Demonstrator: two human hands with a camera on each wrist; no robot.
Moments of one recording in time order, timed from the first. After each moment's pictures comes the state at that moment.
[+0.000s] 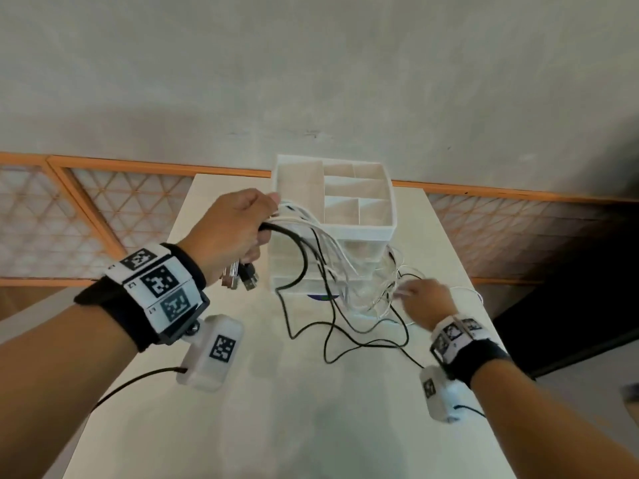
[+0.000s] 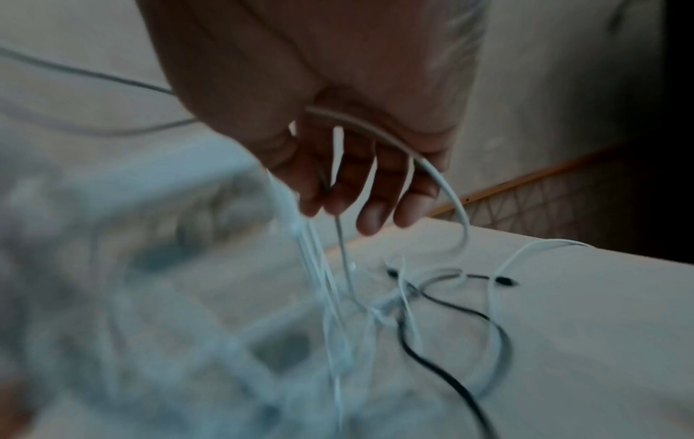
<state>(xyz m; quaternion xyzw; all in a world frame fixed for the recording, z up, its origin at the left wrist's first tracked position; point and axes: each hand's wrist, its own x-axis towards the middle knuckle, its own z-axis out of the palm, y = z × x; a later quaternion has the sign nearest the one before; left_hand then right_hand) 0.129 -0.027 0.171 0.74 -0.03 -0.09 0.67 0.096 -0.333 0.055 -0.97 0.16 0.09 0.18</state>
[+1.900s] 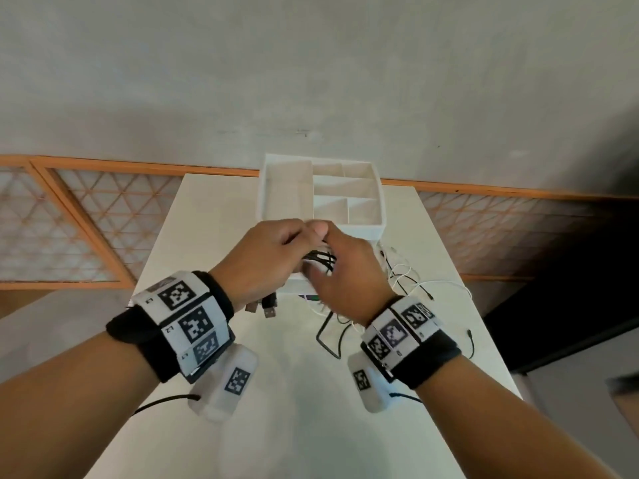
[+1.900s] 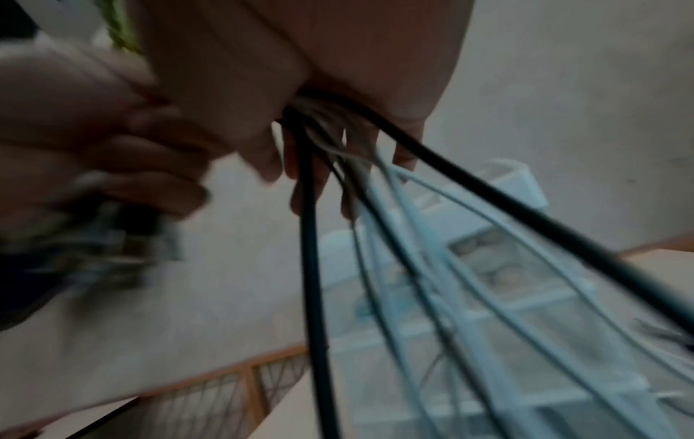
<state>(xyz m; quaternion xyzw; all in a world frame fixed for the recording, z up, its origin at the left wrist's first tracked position) 0.106 -0.064 0.159 0.81 -0.14 -0.11 0.56 0.094 -0.225 0.121 -0.90 -0.14 -0.12 0.38</state>
